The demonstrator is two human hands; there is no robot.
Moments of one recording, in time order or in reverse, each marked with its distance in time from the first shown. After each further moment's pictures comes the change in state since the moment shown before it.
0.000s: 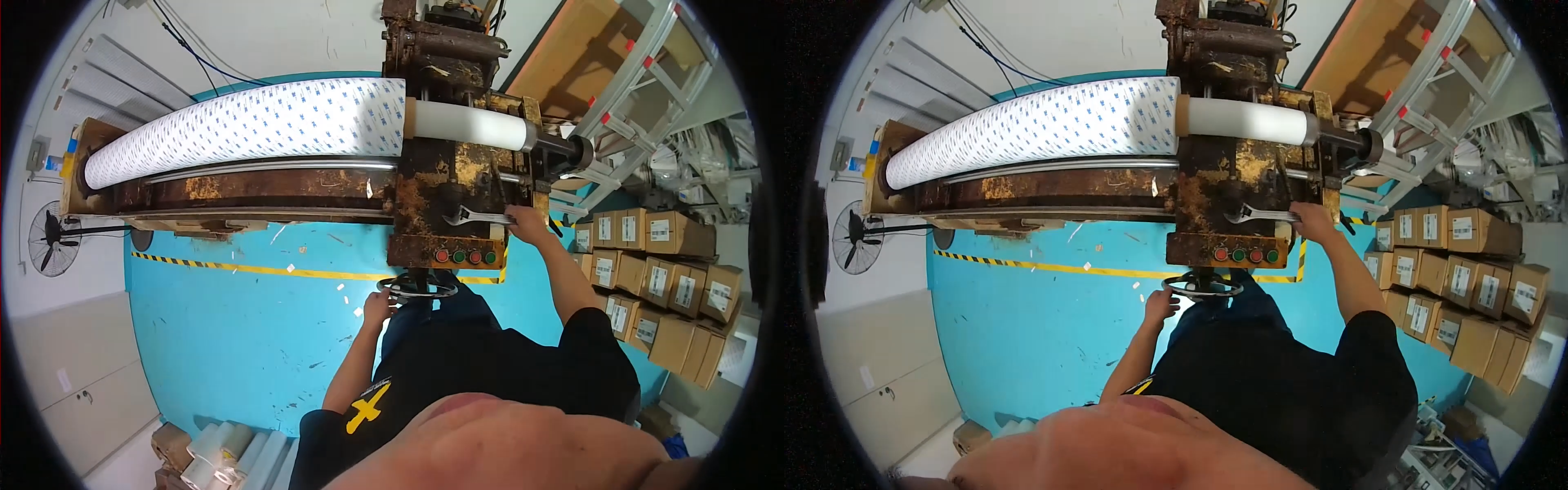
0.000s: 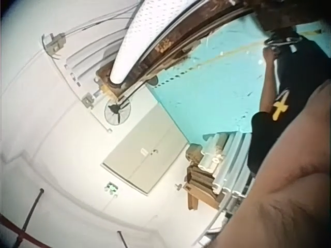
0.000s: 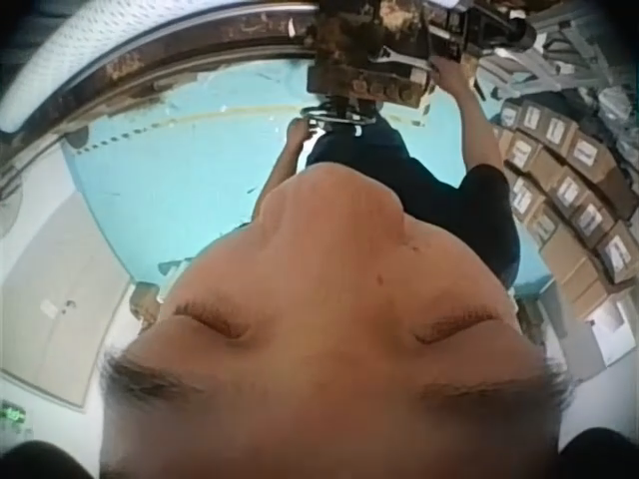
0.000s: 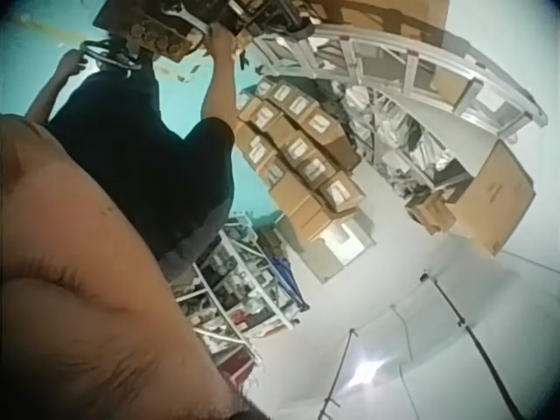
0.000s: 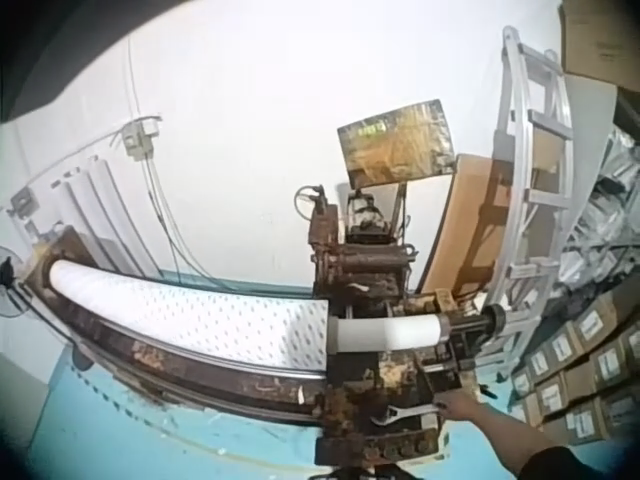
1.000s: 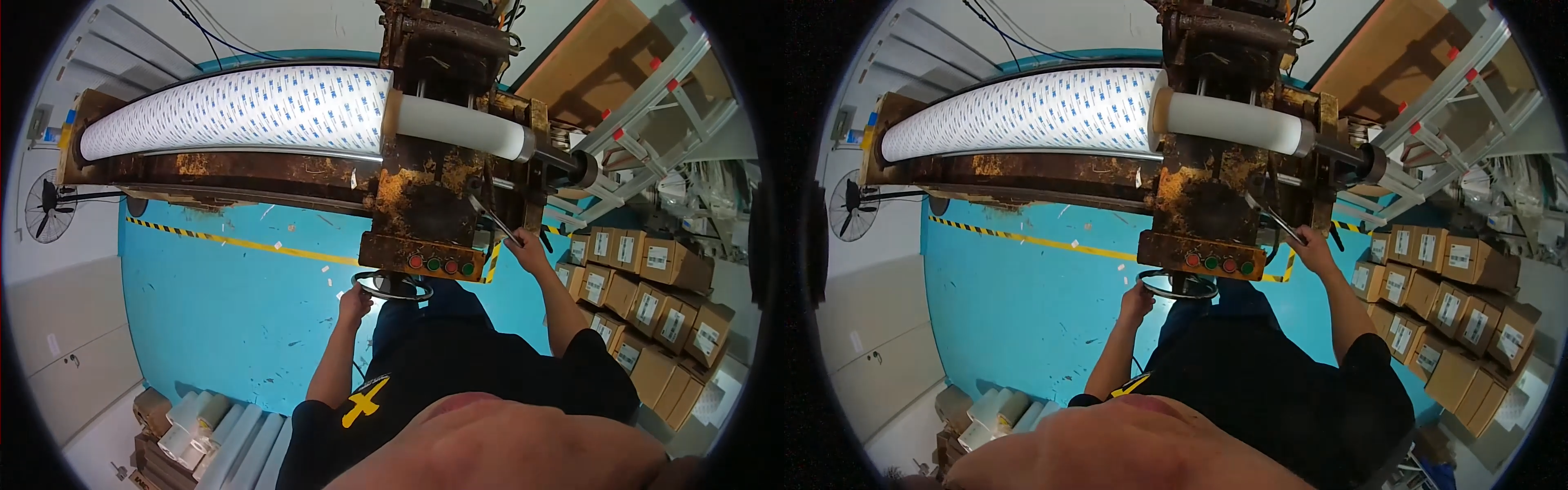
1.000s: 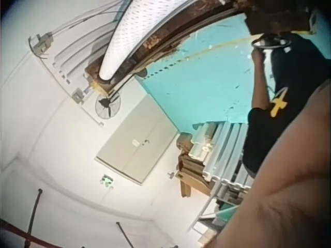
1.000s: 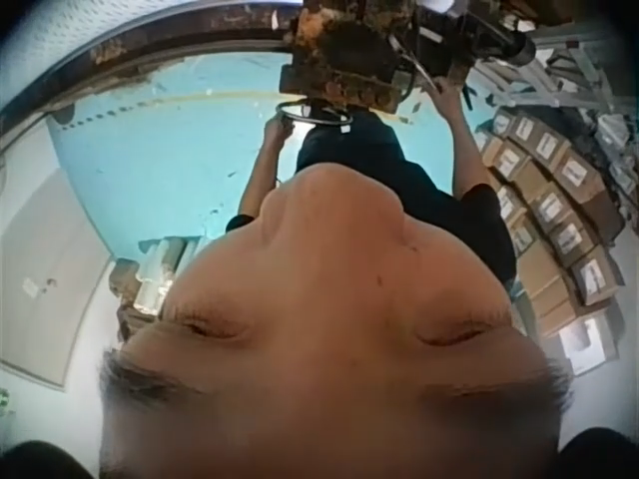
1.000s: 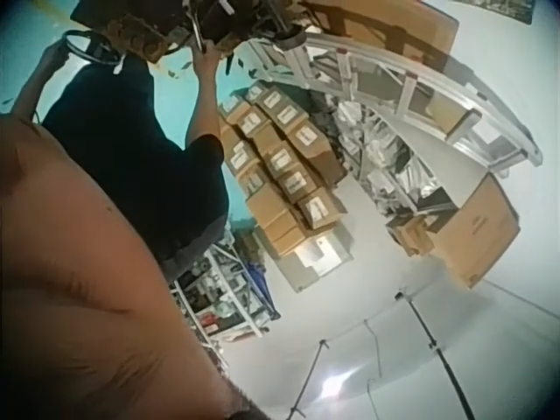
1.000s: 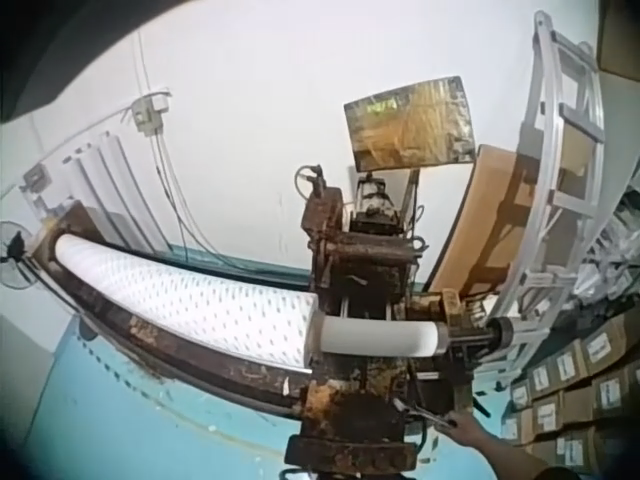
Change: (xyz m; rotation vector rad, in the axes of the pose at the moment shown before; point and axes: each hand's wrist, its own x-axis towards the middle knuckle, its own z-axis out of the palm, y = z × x) left_hand 0.004 -0.013 0.020 -0.650 0.088 -0.177; right_hand -0.039 0.036 0.000 0.492 -0.015 0.266
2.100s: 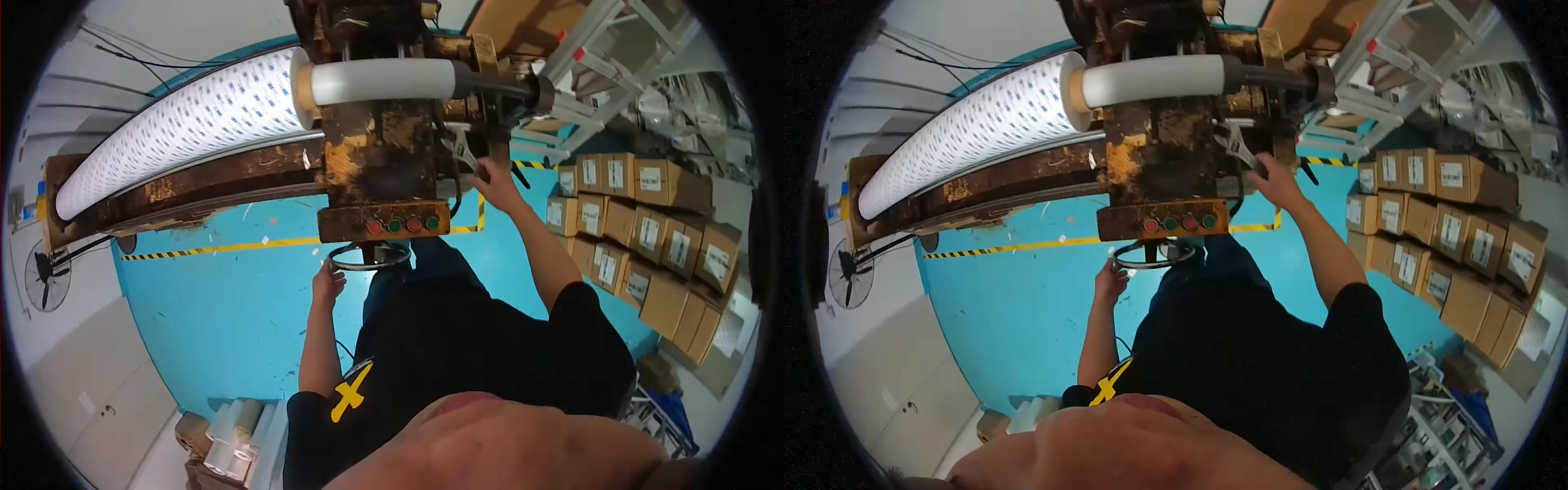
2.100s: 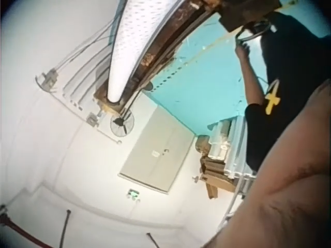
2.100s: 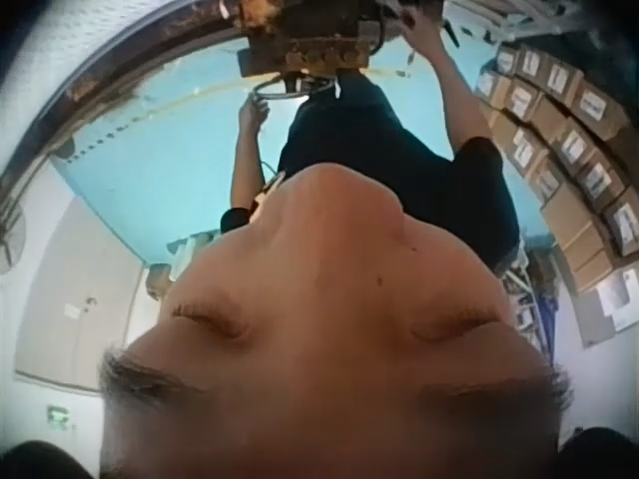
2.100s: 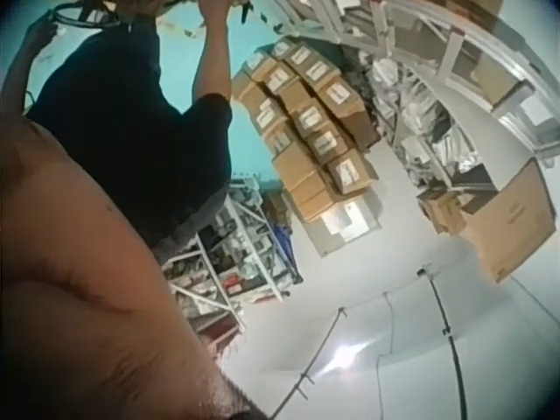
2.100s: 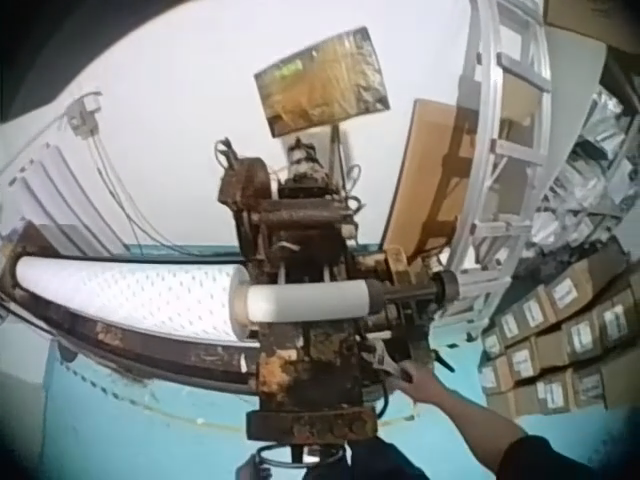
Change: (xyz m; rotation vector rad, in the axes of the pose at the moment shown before) left_hand -0.003 0.012 -0.003 0.145 0.080 -0.037; right_hand 0.007 0.003 -0.005 0.077 0.100 -0.018
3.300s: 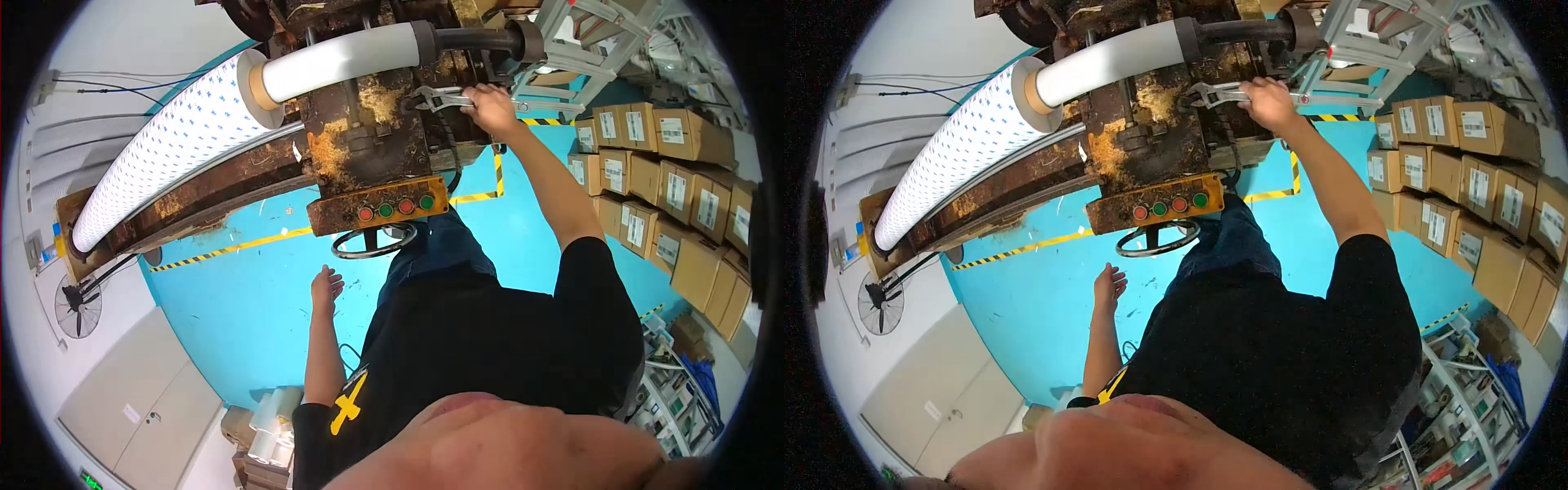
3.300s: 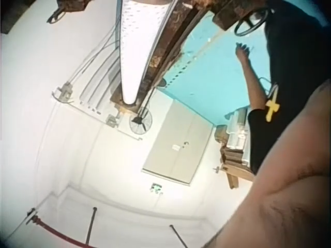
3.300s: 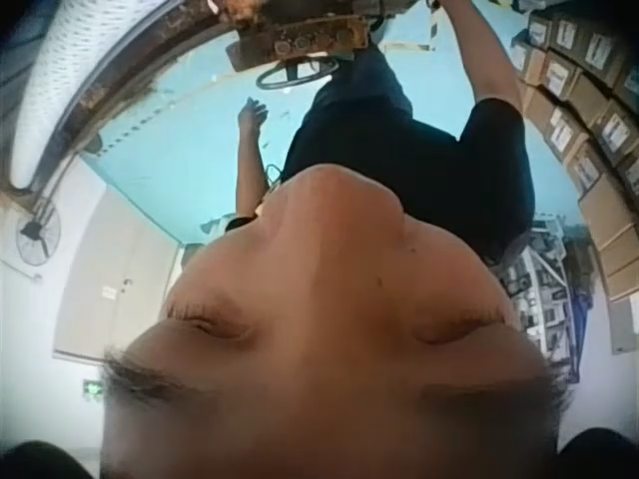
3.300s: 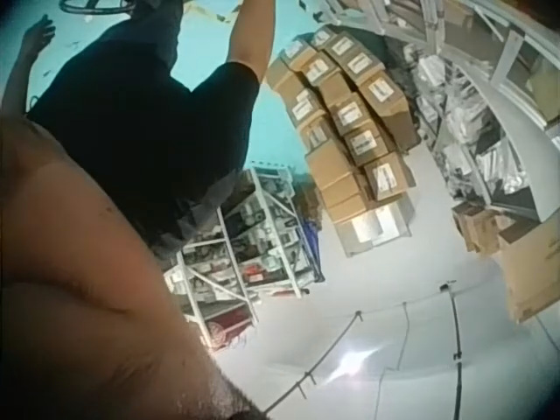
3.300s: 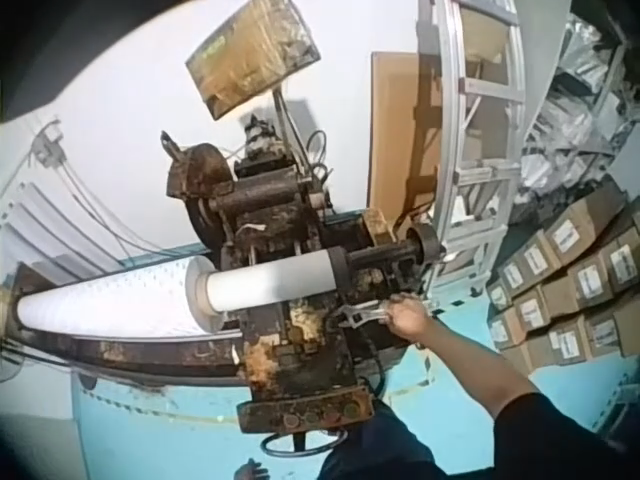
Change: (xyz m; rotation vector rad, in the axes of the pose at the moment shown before) left_hand -0.045 0.007 -0.016 0.364 0.203 0.080; right_hand 0.081 0.038 -0.014 -0.613 0.235 -0.302
